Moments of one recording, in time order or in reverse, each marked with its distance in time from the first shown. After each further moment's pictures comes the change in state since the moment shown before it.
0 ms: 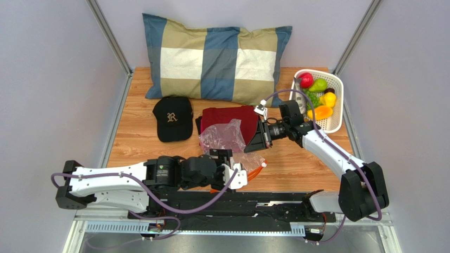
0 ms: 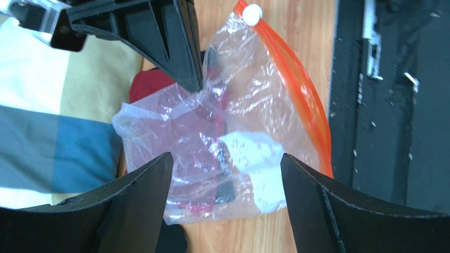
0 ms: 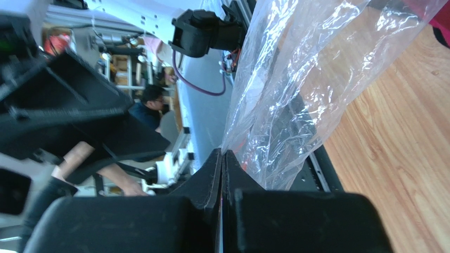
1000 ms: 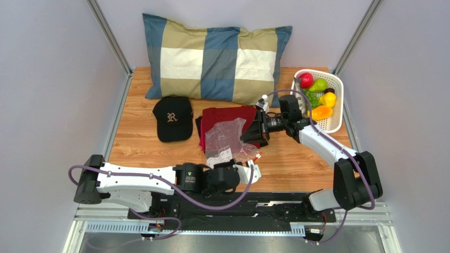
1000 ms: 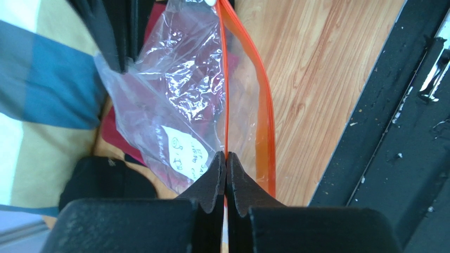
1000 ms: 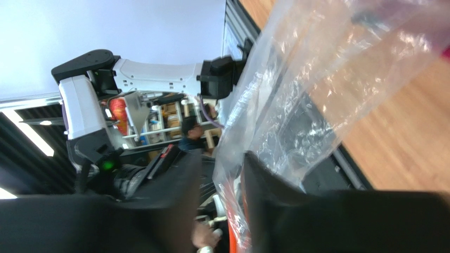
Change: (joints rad) left arm -0.108 0.235 -0.061 0.114 -0.372 -0.275; right arm -0.037 0.093 -0.025 0.292 0.040 0.492
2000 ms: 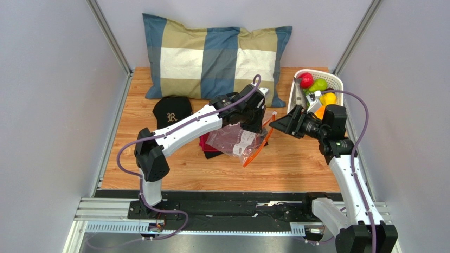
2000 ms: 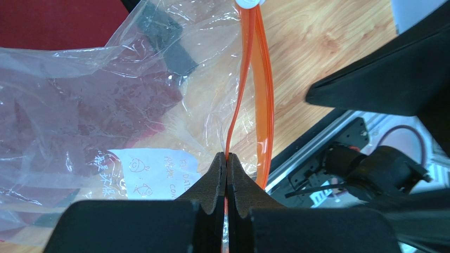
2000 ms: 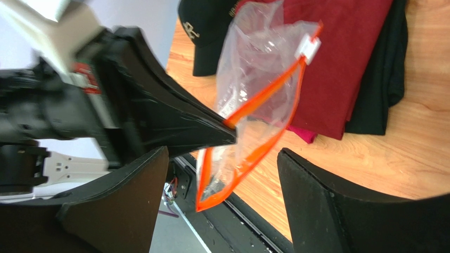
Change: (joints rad) left arm 0.575 0.642 0.880 -0.356 0.702 -0.736; right arm -0.332 -0.492 -0.054 -0.222 0.347 -0.283
